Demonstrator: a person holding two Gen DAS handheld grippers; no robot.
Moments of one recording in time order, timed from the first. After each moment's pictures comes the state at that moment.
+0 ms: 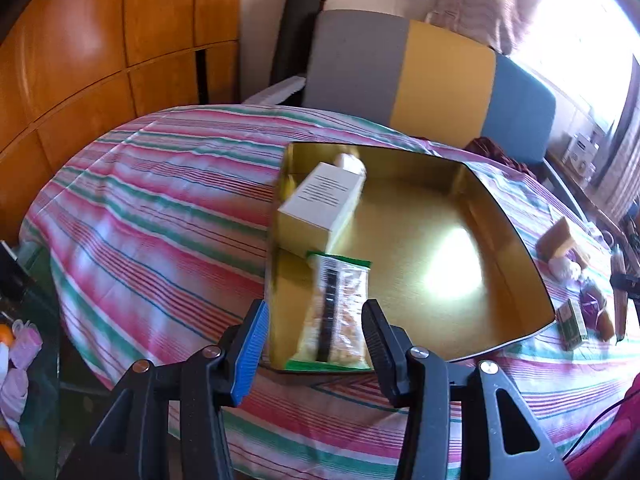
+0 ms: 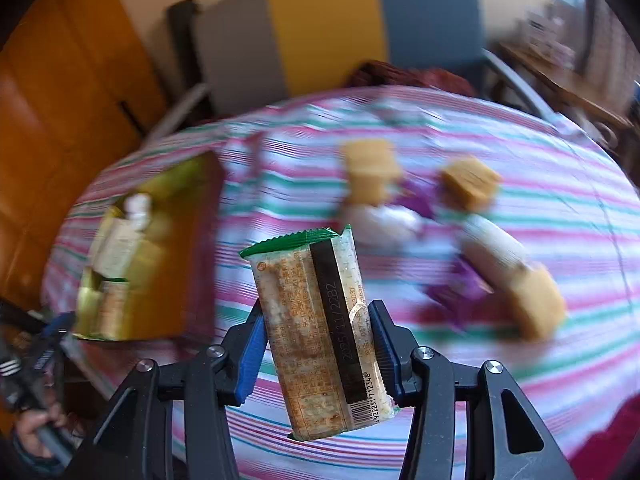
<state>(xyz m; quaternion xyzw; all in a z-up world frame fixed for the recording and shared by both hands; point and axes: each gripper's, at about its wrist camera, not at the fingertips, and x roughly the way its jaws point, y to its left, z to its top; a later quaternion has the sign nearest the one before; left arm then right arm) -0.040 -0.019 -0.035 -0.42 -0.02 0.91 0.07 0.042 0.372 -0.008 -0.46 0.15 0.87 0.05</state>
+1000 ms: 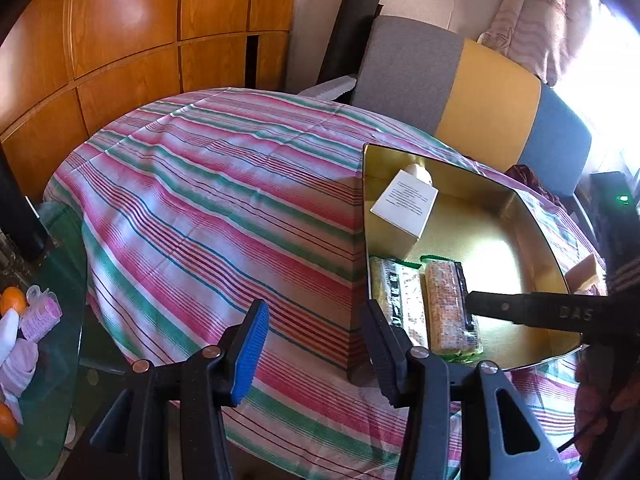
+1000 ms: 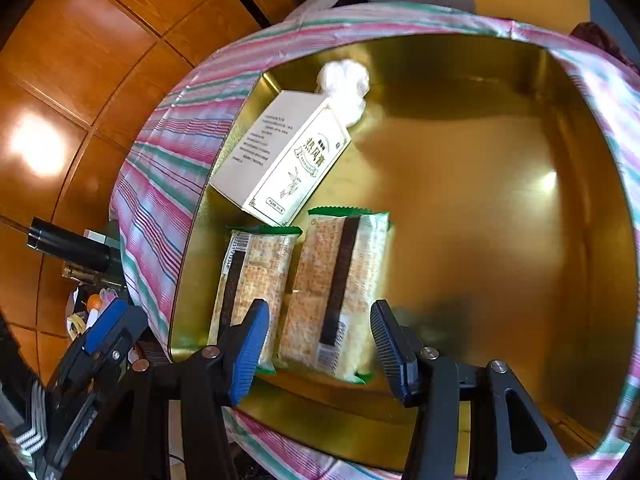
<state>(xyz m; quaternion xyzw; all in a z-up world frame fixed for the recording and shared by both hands) -0.044 -0.073 -0.046 -0.43 -0.06 0.90 0.02 -0.111 0.145 -0.090 -0.56 0.14 0.80 -0.15</state>
